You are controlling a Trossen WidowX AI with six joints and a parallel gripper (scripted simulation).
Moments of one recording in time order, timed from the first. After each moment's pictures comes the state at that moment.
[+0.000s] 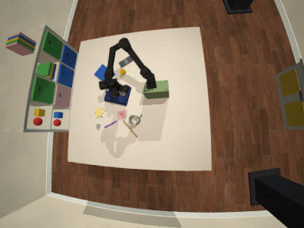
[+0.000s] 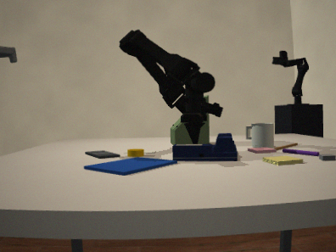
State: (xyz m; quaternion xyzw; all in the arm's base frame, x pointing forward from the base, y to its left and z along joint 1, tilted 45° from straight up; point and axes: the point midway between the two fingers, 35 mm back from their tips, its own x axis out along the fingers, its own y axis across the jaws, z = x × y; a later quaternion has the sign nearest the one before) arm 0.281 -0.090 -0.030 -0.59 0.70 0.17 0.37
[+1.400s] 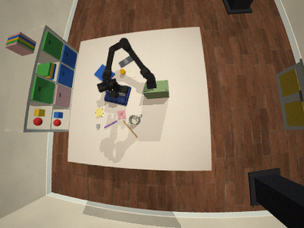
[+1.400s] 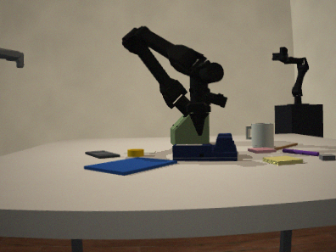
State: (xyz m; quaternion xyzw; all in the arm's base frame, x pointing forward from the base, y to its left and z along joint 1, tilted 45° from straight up) arm 0.278 -0.058 -0.021 -0.59 0.70 0.17 0.36
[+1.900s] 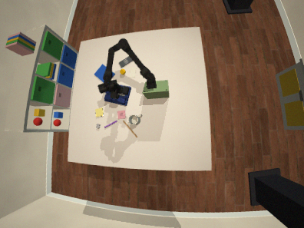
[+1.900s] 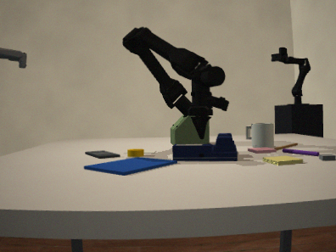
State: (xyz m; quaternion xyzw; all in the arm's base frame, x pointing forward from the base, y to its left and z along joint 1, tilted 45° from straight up) arm 0.277 -0.061 -0.033 -0.59 0.70 0.17 0.37
